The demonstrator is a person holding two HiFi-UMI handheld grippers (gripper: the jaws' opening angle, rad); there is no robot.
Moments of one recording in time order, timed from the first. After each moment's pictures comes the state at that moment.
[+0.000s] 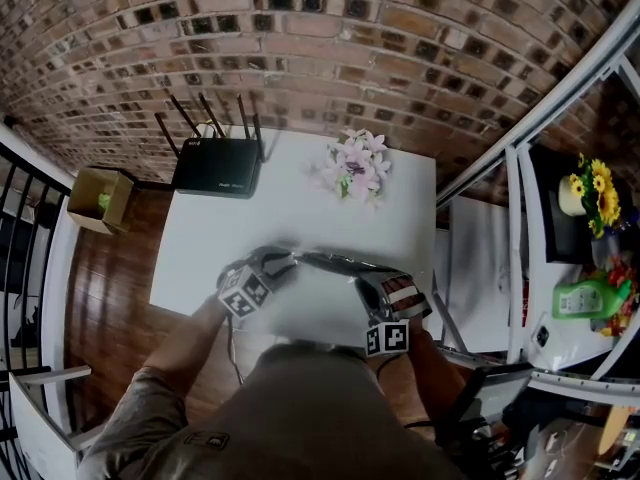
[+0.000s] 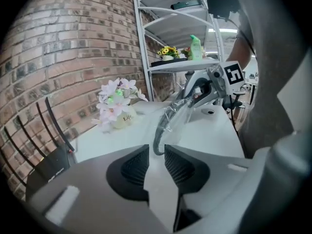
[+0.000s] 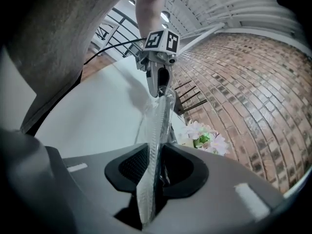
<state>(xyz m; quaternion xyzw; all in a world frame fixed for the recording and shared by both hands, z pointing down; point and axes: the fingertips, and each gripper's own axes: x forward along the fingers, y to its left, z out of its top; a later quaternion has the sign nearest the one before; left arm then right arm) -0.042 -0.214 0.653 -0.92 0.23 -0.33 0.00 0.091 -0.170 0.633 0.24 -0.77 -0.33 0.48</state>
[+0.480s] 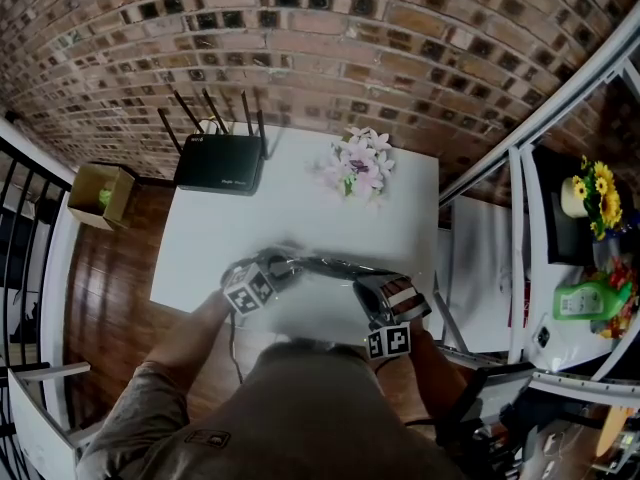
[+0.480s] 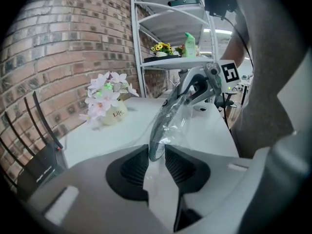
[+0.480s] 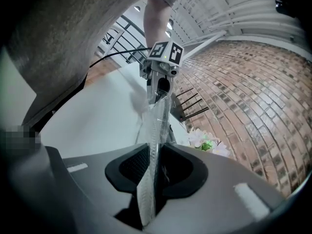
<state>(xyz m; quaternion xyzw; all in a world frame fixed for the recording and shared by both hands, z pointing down) -0.033 -0.202 0.669 -0.92 0.18 -0.34 -0.01 0.081 -0.158 0.635 0.22 -0.79 -0.35 0.46</state>
